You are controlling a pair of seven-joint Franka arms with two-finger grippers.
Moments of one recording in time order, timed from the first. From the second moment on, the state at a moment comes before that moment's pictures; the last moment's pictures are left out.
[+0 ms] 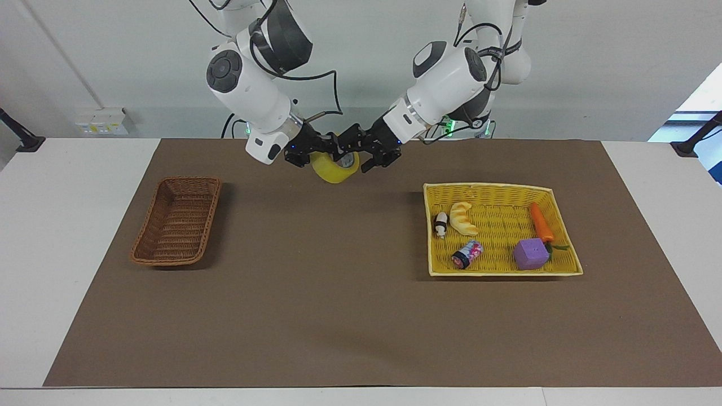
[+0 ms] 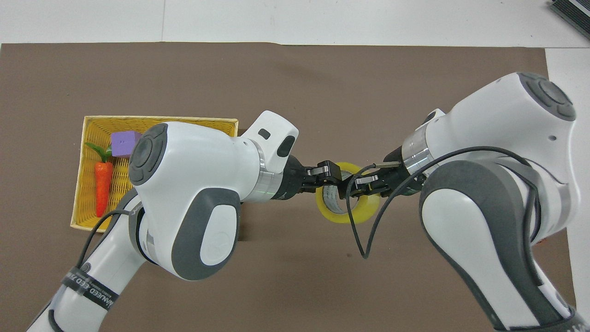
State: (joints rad) left arm -0.53 0.09 -0.14 -1.83 -0.78 2.29 -0.39; right arm 0.20 0.06 0.10 -1.77 0.45 1.69 0.13
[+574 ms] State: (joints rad) left arm -0.37 0.04 -0.11 -1.84 -0.72 2.08 -0.35; right arm -0.01 0.06 0.09 -1.74 0.44 1.63 -0.06
